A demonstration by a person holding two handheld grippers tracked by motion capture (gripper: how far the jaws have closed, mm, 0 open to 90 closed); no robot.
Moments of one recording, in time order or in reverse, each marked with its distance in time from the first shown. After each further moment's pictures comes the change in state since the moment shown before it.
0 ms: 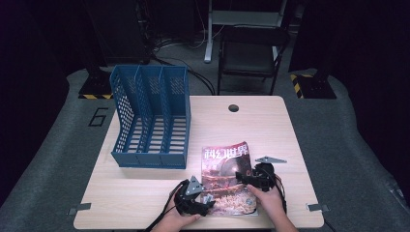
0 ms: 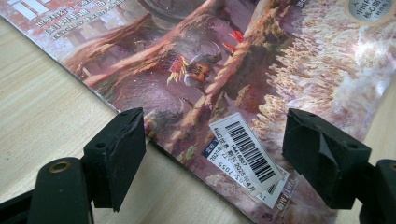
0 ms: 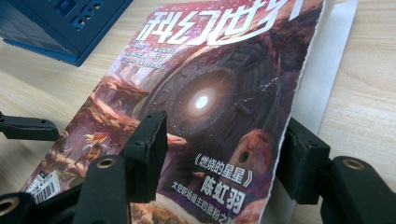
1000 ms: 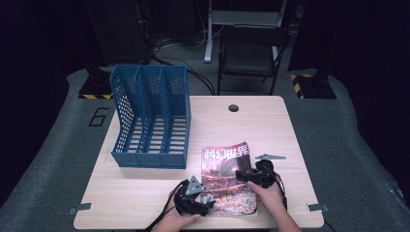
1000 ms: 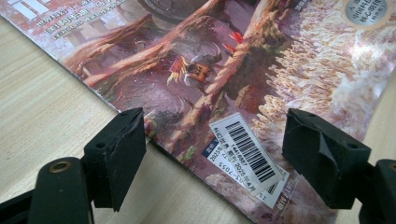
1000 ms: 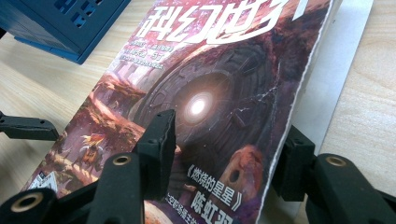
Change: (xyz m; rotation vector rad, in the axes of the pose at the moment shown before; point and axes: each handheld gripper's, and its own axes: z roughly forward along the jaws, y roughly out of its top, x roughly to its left) left arm -0.001 0.000 0.001 -0.016 0.010 -0.010; right arm -0.012 0.005 0.009 0.037 0.058 0.017
